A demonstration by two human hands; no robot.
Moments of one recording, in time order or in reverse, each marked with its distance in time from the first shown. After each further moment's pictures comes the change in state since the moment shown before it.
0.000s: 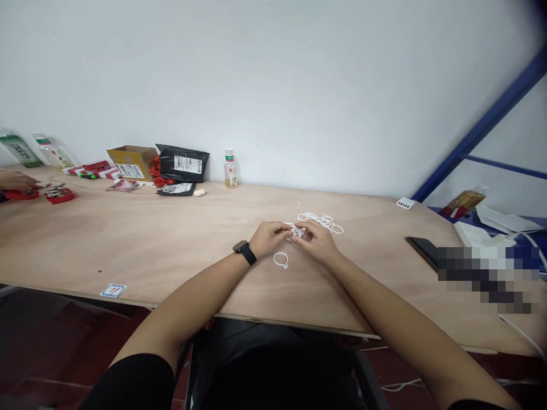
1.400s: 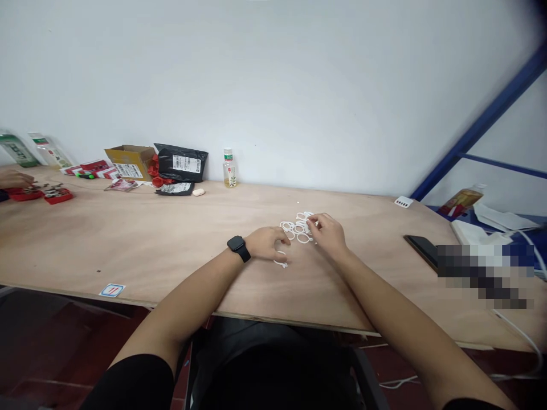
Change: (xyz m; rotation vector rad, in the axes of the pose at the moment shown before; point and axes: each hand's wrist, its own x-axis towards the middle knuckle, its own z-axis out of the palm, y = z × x) left_hand 0.000 0.008 -0.021 0.399 -0.472 0.165; right_hand 0.005 0.026 -0.016 -0.291 0.115 0.162
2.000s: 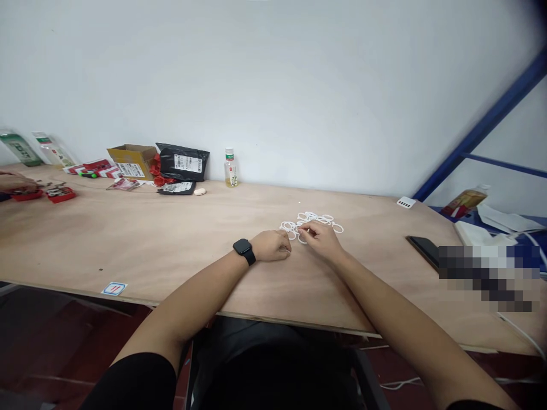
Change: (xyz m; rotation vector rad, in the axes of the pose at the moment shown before) left_hand 0.002 -0.004 0.016 0.059 -0.050 0.029; right_hand -0.006 -0.016 0.002 0.174 -0.183 -0.105
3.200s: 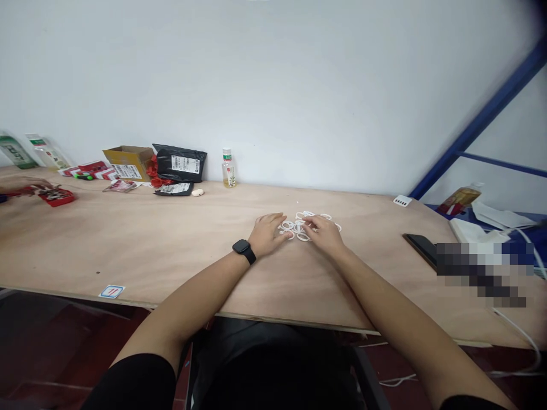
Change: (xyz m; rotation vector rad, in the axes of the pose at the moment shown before) left_hand 0.005 0.002 0.001 0.111 0.424 -0.298; right_hand 0.004 0.027 0.000 -0.131 0.060 0.038
